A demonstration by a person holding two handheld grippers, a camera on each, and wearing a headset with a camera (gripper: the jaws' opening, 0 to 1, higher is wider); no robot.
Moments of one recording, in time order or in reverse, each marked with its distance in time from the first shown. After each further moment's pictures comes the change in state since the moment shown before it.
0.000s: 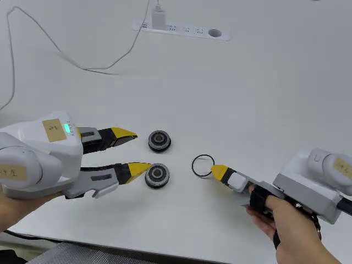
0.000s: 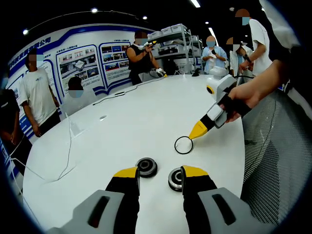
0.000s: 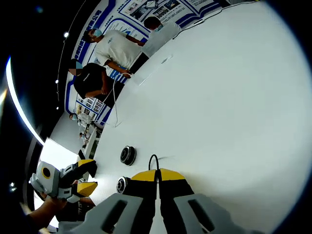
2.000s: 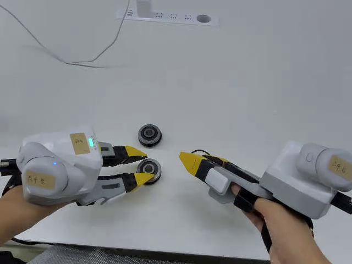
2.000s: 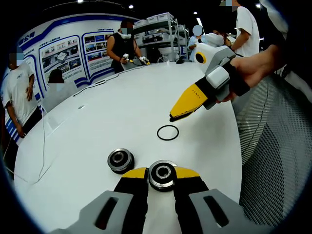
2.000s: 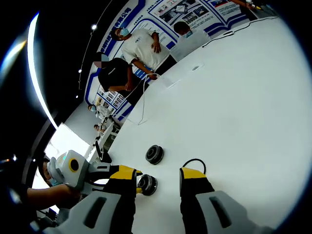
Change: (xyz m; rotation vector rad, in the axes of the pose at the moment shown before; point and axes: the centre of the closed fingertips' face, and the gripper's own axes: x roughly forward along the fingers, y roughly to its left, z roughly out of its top) left arm 0.036 -0.029 -0.036 0.032 0.111 -0.151; right arm -0.006 0.050 -0.001 -0.131 -0.038 0.183
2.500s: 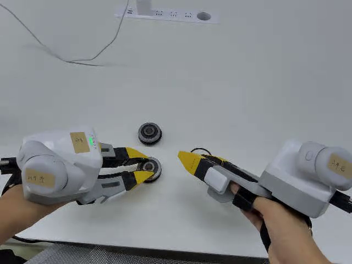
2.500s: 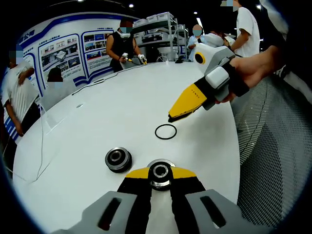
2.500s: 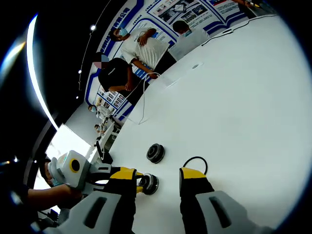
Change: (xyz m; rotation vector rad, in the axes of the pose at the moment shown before) left arm 0.000 -0.004 -0.001 -0.006 0.004 -0.015; right arm 0.000 0.002 -0.004 0.014 0.005 0.007
